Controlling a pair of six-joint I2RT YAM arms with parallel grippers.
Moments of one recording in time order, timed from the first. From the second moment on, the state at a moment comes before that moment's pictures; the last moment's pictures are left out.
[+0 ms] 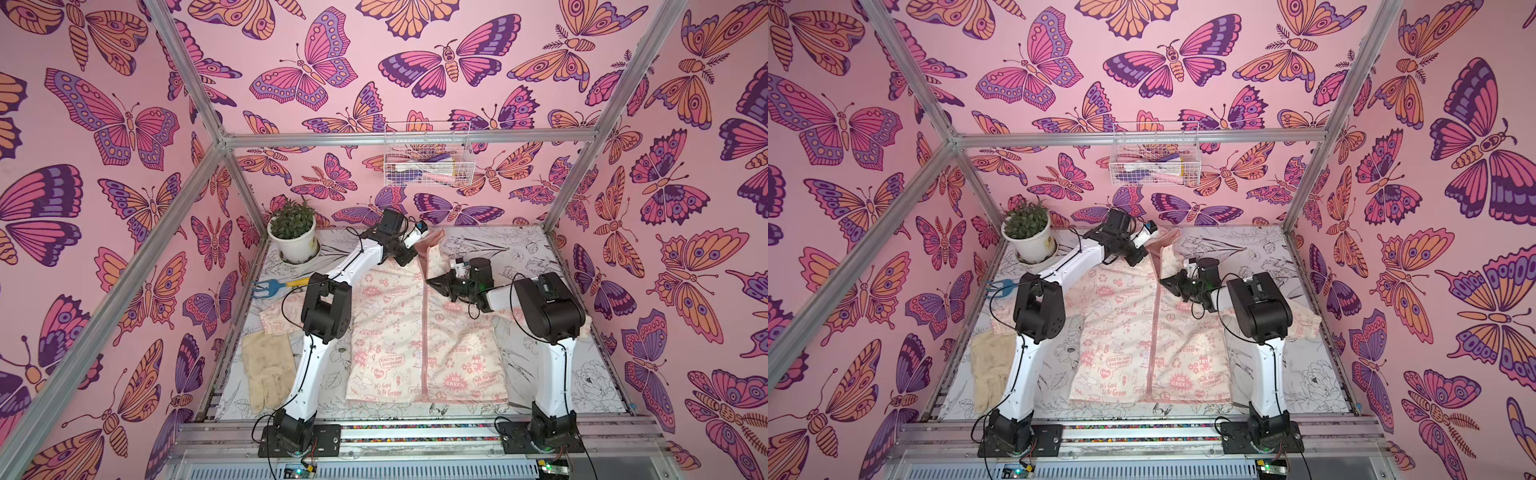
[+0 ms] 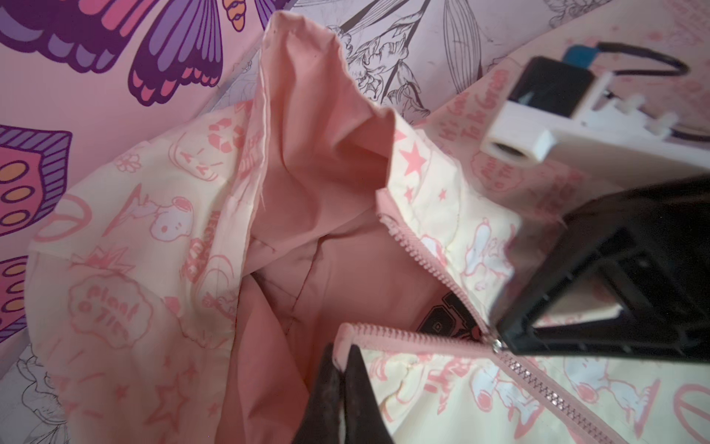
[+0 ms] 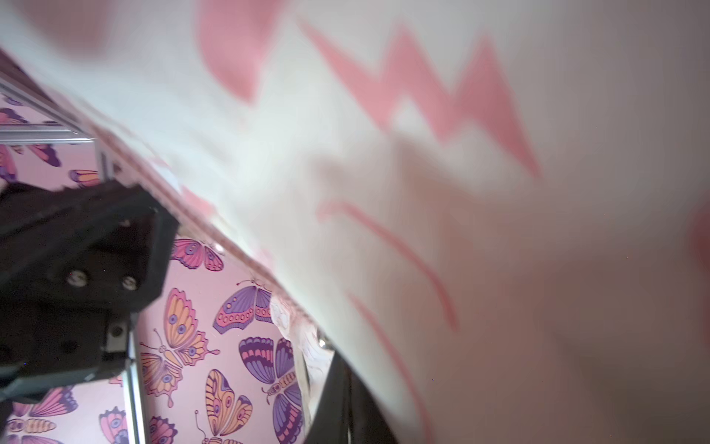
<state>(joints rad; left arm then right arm) -0.45 2.39 2.15 -0.61 0.29 0.47 0.29 2.13 1.03 0.54 -0.72 1.11</state>
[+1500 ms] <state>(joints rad) -0.45 2.71 2.60 -0.87 0.10 0.39 0.97 1.30 0.49 -0.22 -0.13 1.24</state>
